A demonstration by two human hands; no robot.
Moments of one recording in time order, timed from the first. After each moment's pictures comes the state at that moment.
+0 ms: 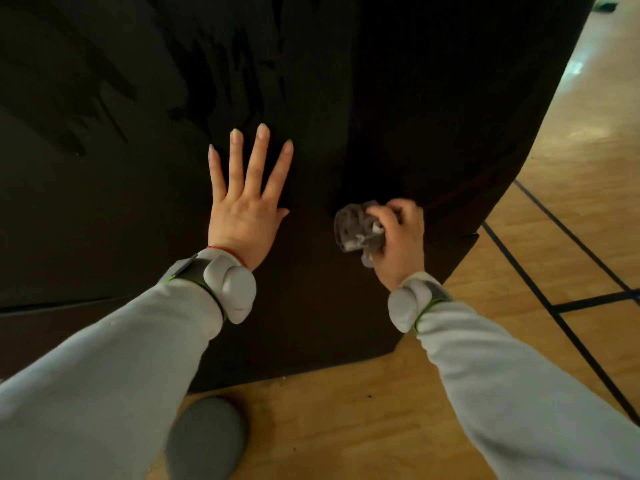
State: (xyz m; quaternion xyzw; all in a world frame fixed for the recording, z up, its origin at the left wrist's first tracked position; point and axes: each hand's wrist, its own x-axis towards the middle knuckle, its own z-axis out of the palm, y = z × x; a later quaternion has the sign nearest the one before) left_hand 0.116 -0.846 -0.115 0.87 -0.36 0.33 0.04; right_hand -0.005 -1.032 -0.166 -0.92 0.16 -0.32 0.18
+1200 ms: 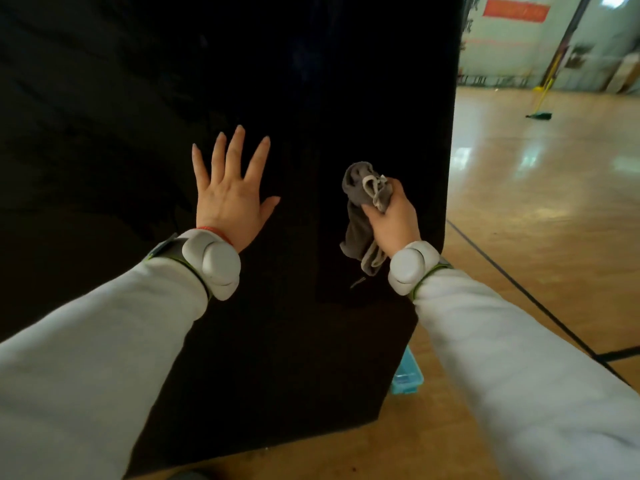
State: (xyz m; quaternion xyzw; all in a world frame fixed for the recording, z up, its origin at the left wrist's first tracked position) left_hand 0.072 -0.830 0.062 0.87 -0.32 0.36 0.11; right_hand -0.033 -1.037 0.039 -0.83 0.17 -0.36 0.40
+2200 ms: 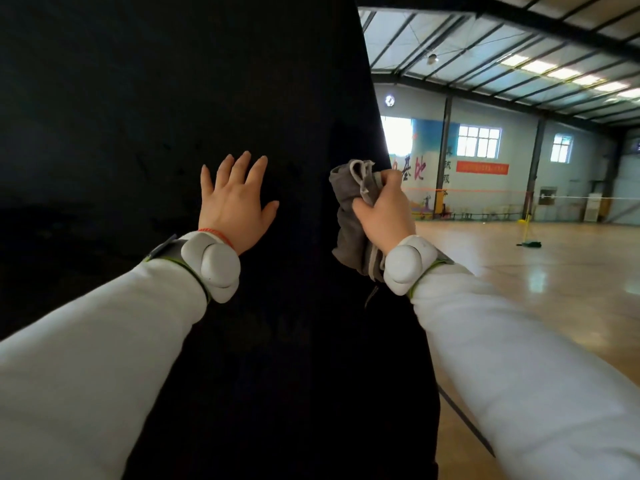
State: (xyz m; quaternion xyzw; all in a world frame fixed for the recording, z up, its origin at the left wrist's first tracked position) left_hand 0.064 -0.840 0.281 0.82 -0.27 0.47 0.16; right_hand -0.036 -1.029 0.281 -0.80 0.07 -0.52 0.30
